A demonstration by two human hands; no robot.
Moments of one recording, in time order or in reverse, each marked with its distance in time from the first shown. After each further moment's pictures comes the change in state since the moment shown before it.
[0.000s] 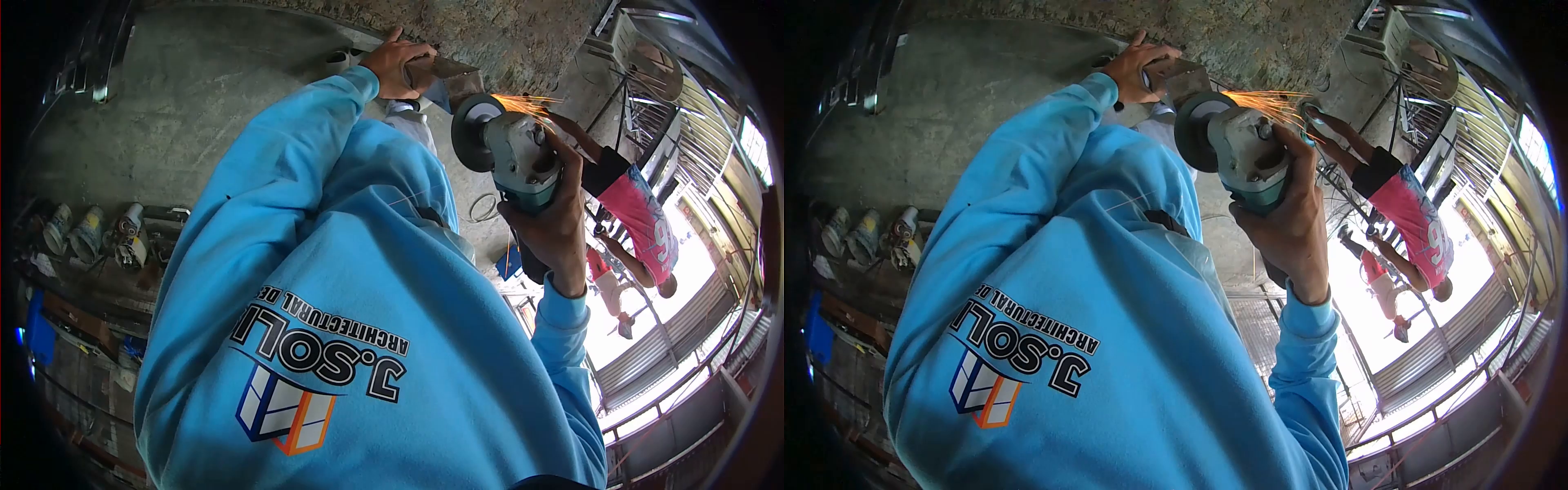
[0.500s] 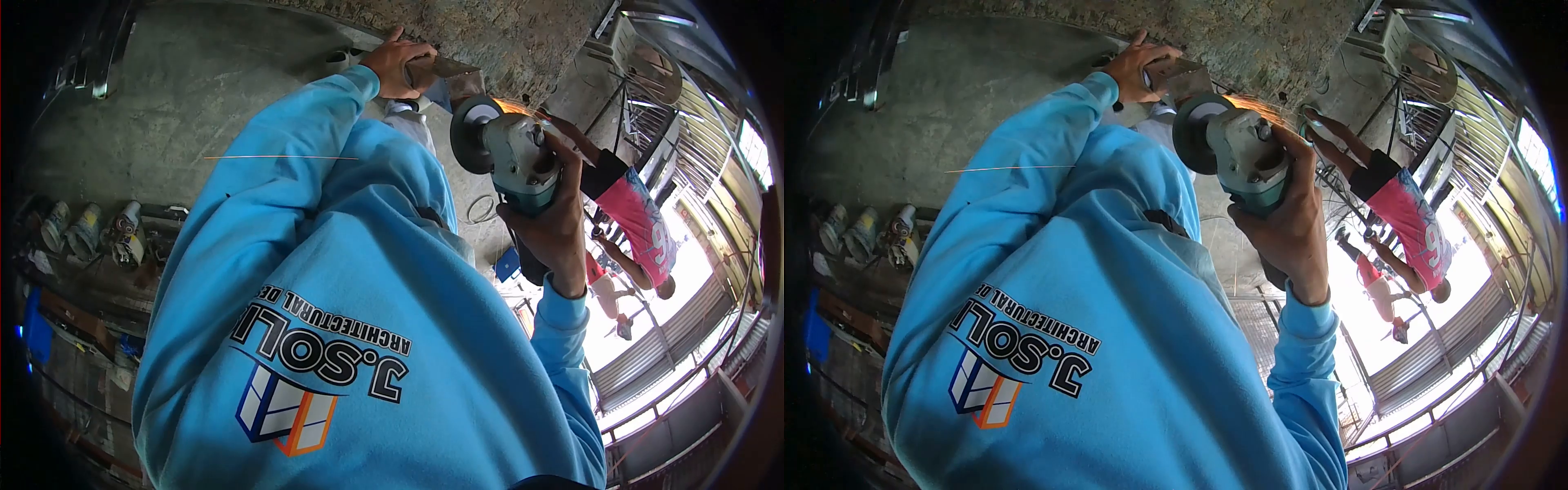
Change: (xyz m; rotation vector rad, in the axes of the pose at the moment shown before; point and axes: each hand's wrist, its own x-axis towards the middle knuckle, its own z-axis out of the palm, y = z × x) left_hand 0.000 0.005 -0.004 -0.013 -0.034 -0.020; right_hand 0.000 0.002 0.000 0.048 -0.013 0.025
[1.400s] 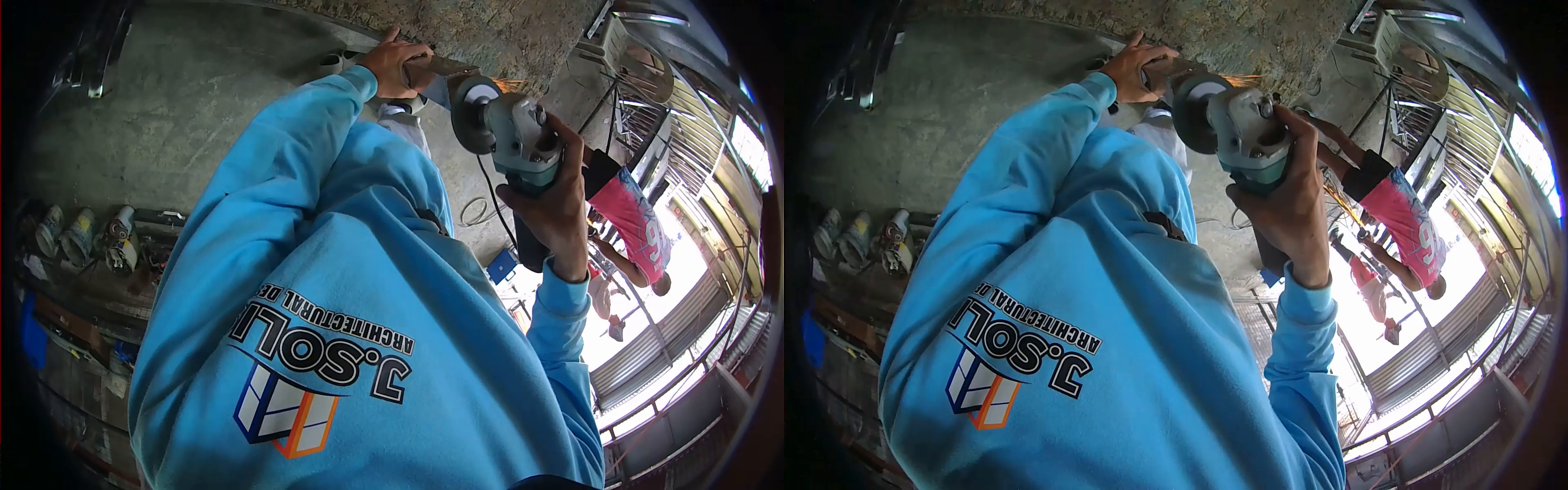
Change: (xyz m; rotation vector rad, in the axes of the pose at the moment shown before) left_hand 0.001 0.007 -0.005 0.036 -0.045 -0.042; right_hand 0.015 -0.006 0.000 -0.021 0.041 0.017
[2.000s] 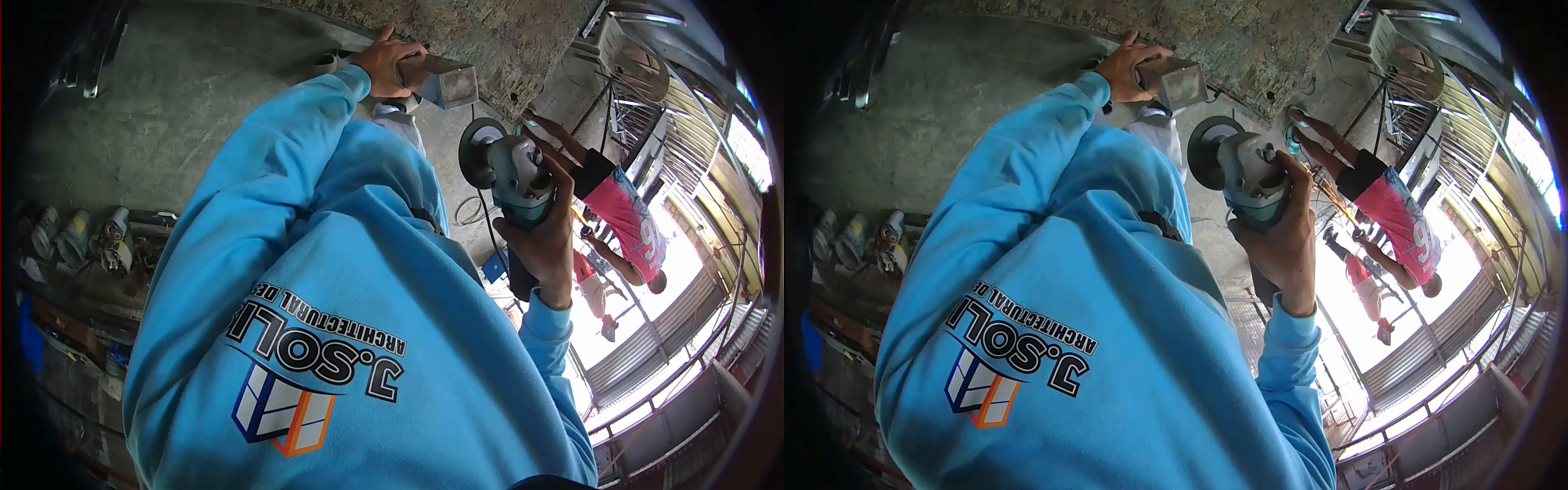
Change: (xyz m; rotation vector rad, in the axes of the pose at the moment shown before) left_hand 0.003 -0.003 0.002 -0.024 -0.014 0.004; right_hand -0.045 0.022 0.002 0.064 0.007 0.131
